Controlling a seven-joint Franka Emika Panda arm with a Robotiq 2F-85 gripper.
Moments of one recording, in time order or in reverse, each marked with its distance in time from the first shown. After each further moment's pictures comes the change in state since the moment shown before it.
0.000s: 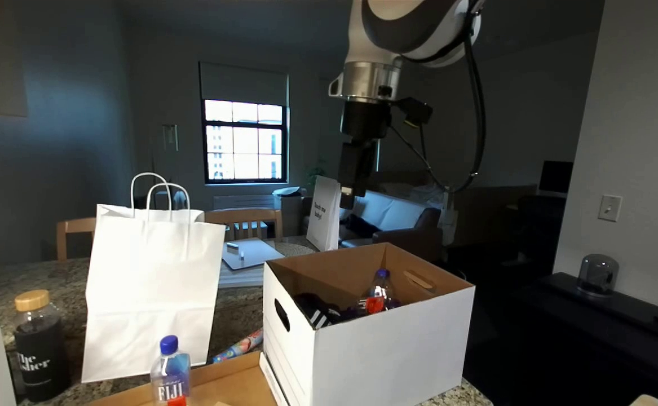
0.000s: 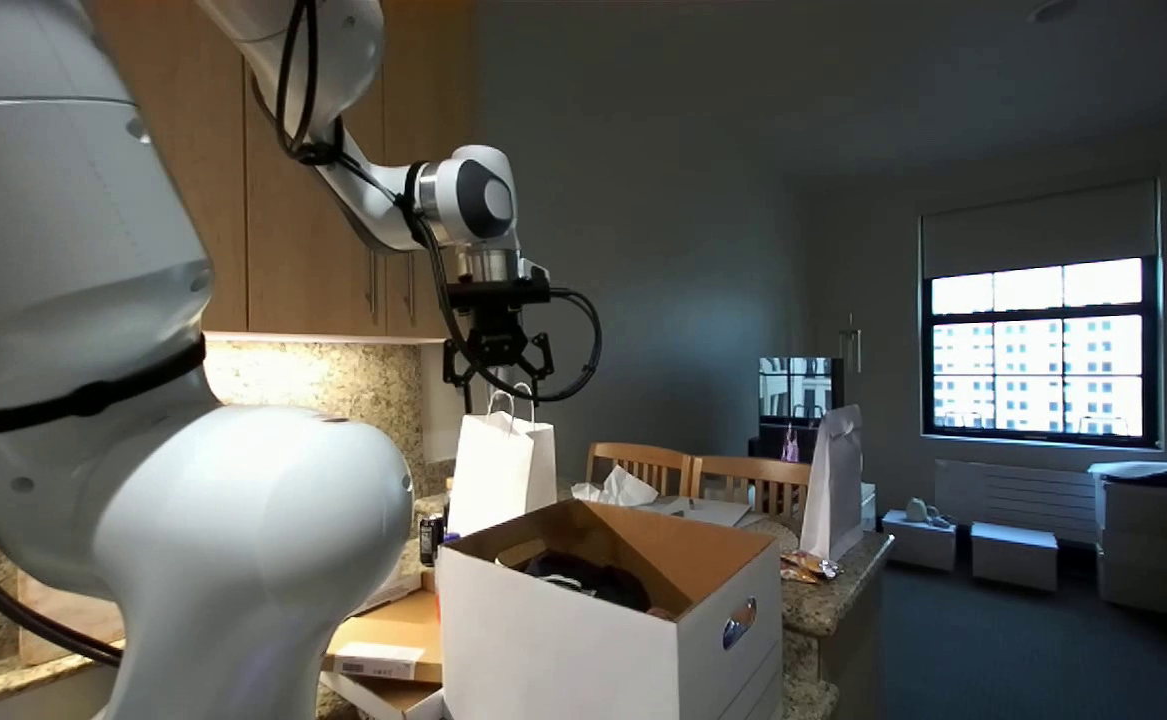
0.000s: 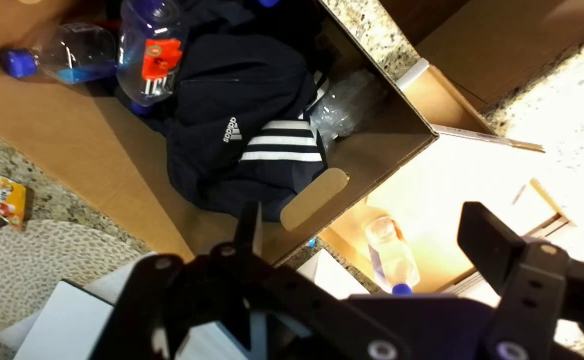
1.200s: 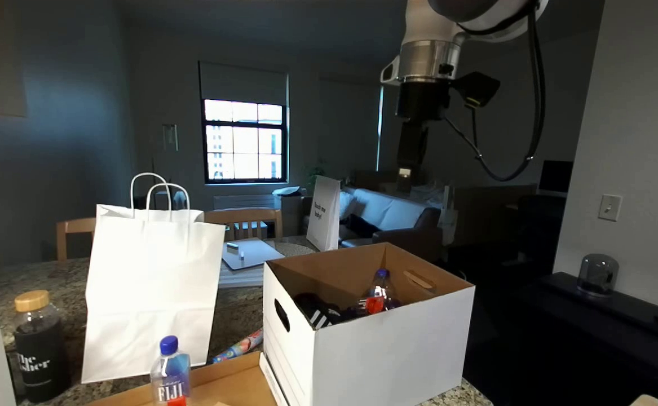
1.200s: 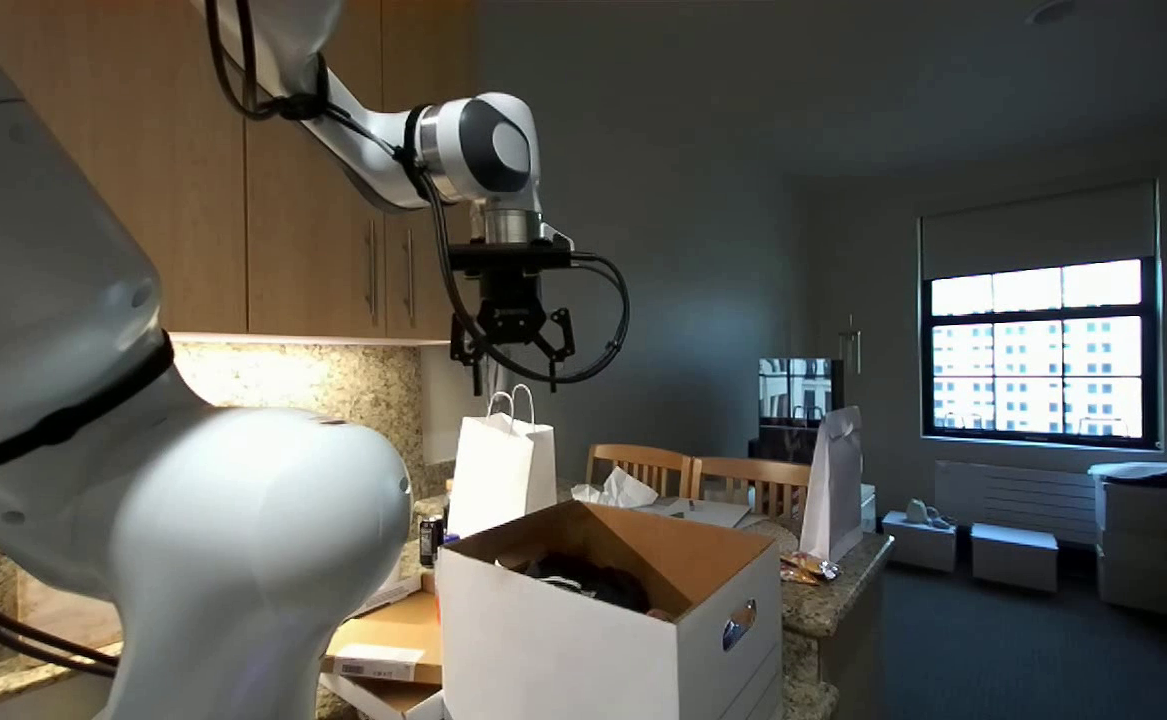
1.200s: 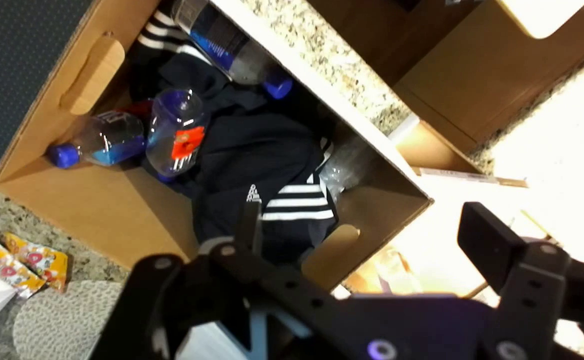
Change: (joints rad) arm -0.017 -0.212 -0.118 -0.084 -0.015 -0.166 -0.045
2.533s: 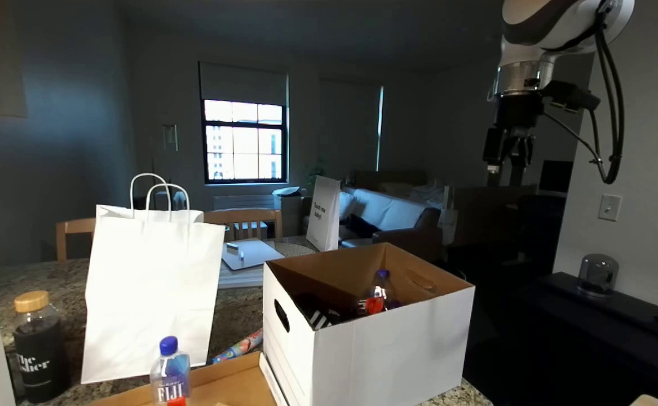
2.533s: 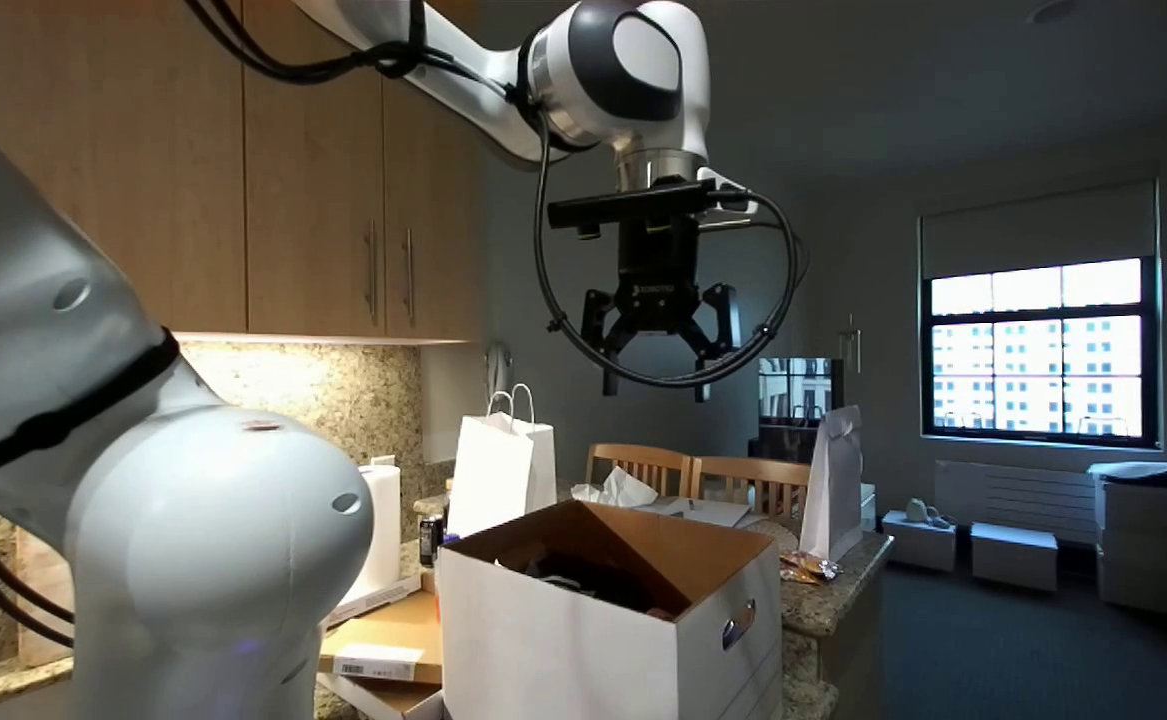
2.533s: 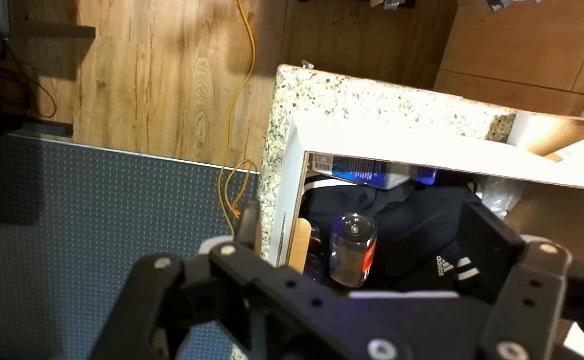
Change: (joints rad) arm -0.324 -0.041 -0.237 0.010 -0.117 -0.156 0.078
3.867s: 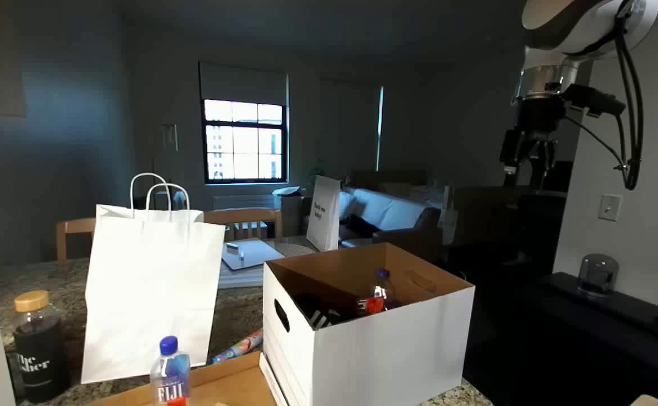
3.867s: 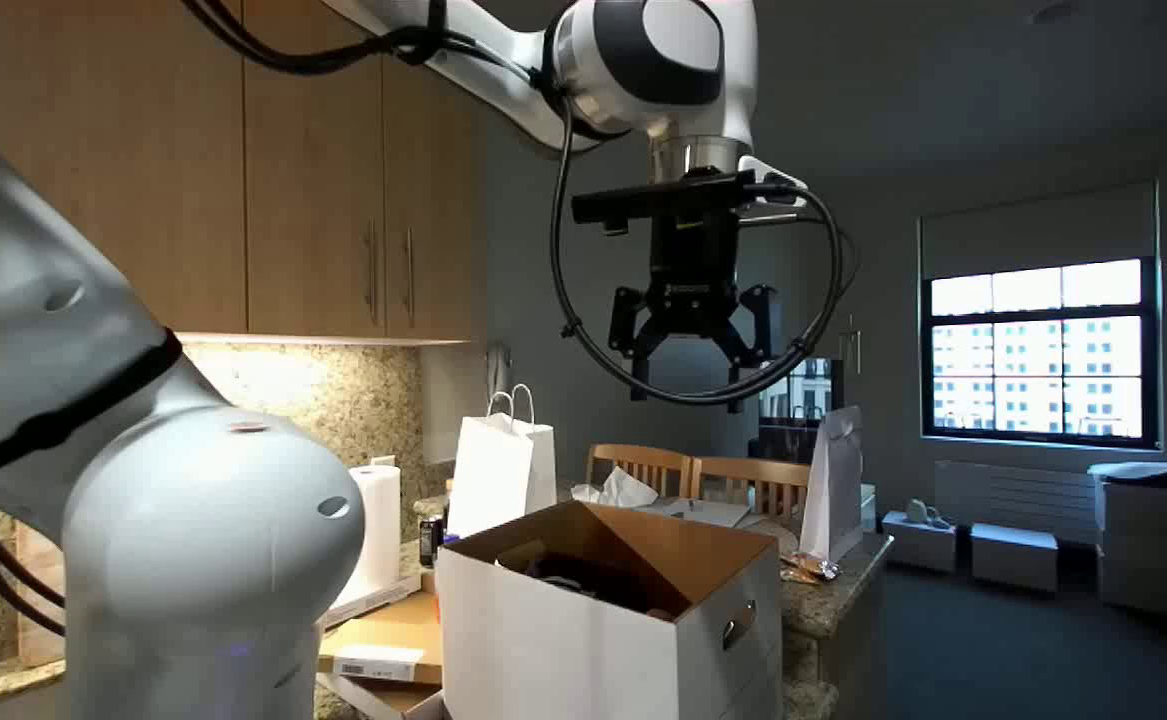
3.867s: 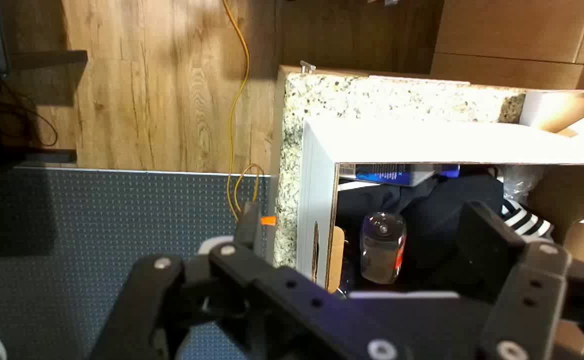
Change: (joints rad) arm -0.052 0.001 -0.077 0.000 -0.003 0.002 0.000
